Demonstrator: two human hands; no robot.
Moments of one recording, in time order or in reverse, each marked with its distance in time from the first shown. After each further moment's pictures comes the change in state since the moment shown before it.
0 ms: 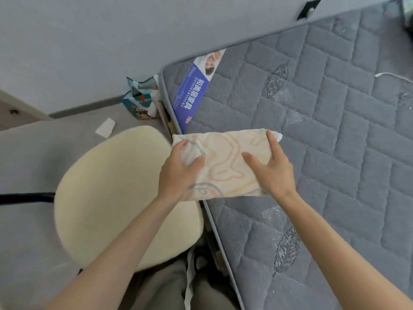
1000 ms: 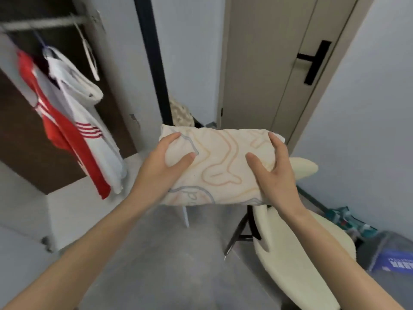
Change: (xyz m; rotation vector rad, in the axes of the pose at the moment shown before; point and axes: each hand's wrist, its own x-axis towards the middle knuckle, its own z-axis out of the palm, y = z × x) left_hand -0.641 -0.118 -0.404 -0.250 1.215 -0.072; right_hand -0.571 -0.301 0.058 0.252 -0.960 -1.081
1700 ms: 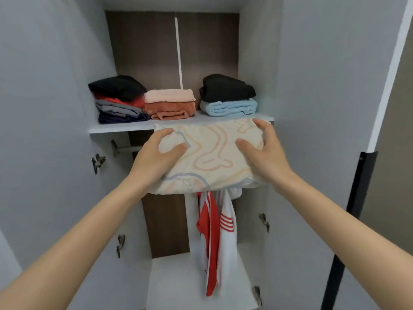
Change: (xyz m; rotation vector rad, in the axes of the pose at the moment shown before) left_hand 0.051 0.002 -0.443 0.195 0.634 0.083; right_hand 0.067 -0.345 0.350 0.277 -0.385 -0.547
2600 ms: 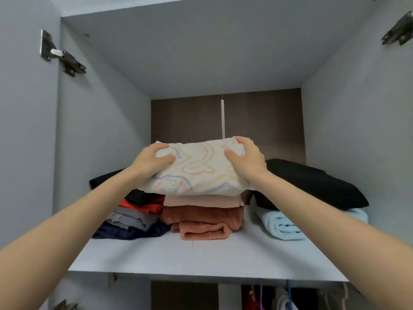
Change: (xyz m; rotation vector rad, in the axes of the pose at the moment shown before) left_hand 0.449 -0.082 -0.053 0.264 0.270 0.018; right_hand 0.451 0.032 0.217 0.018 -0.070 -0.227
